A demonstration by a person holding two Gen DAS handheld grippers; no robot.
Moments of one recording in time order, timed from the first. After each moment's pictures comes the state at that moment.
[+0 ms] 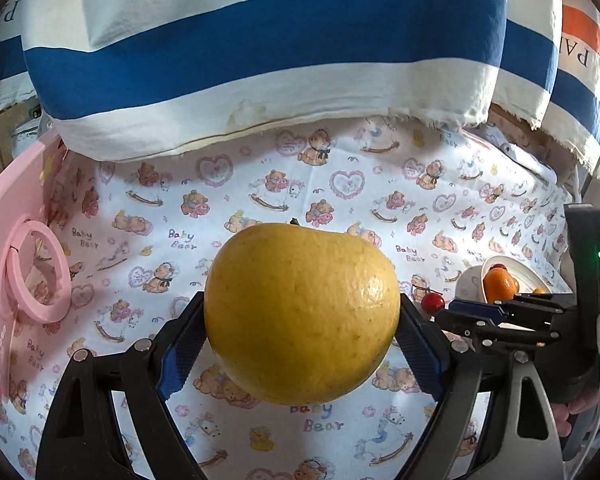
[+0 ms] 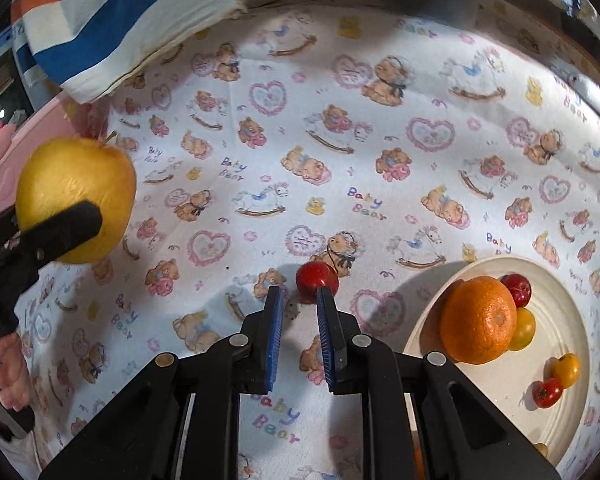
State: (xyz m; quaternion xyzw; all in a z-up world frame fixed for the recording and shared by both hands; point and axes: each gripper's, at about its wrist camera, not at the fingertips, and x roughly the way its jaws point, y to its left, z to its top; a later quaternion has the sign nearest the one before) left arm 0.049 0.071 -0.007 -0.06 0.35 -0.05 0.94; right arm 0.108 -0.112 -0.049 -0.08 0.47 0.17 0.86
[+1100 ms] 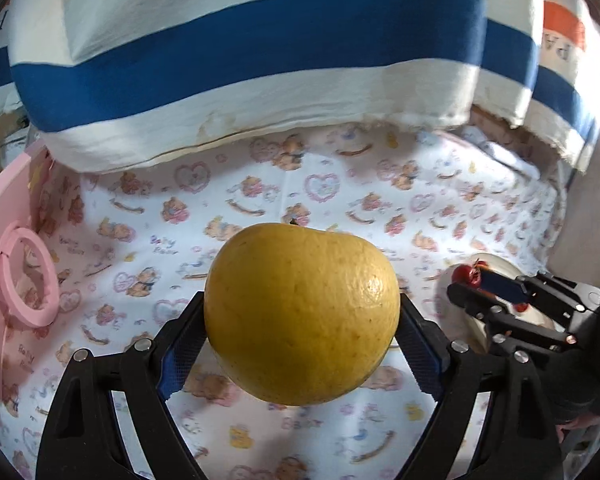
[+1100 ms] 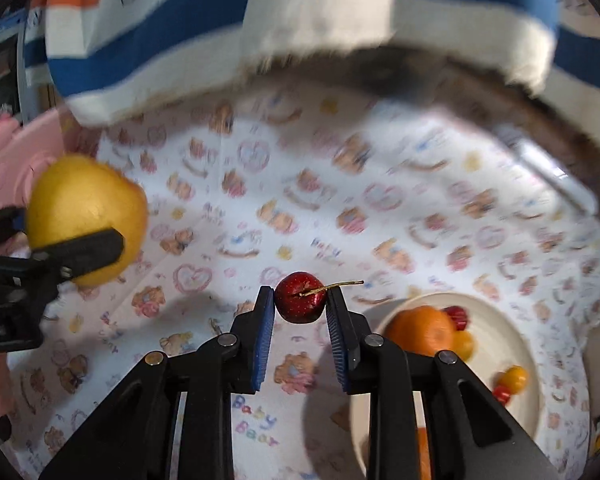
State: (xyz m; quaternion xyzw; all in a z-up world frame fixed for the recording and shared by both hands) left arm 0.038 0.061 -0.002 -0.05 0.32 -0.09 0.94; right arm 0.057 -0.107 -0.015 -0.13 0.33 0.11 0.93
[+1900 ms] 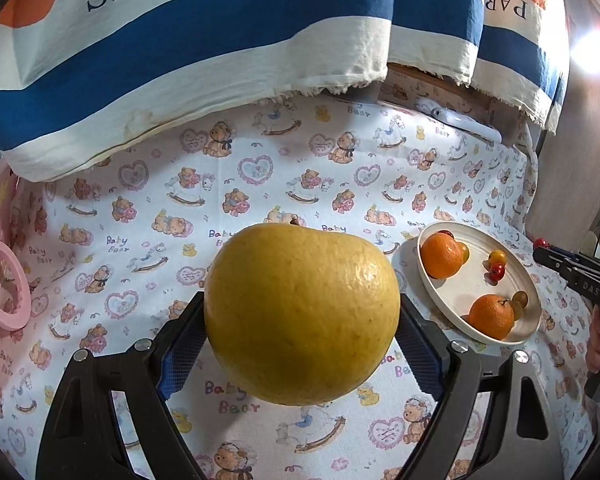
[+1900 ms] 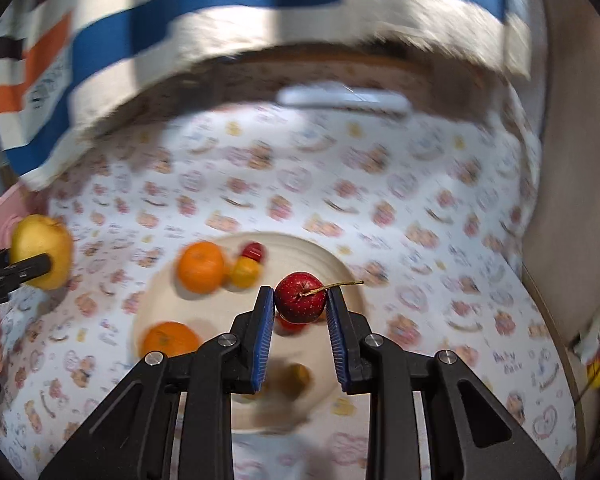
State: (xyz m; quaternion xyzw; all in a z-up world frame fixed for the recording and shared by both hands) left arm 0.024 0.016 -0.012 -0.01 0.33 -0.13 0.93; right arm 0.008 -0.315 -0.021 -0.01 0.34 0.02 0.94
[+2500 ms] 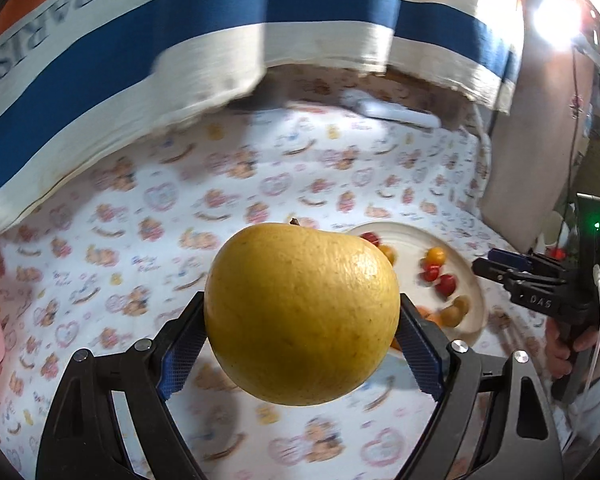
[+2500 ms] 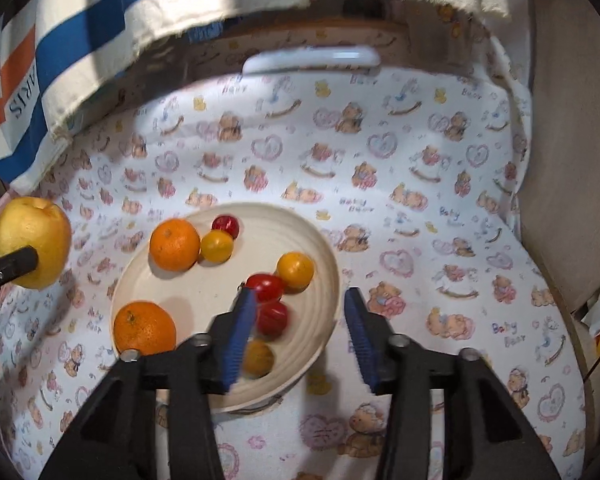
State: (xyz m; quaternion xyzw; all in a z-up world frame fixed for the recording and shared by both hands) left arm 0.023 -0.060 0.018 0.02 0.34 -0.21 0.92; right arm 0.004 -0.337 -0.027 0.02 0.36 0.02 0.93
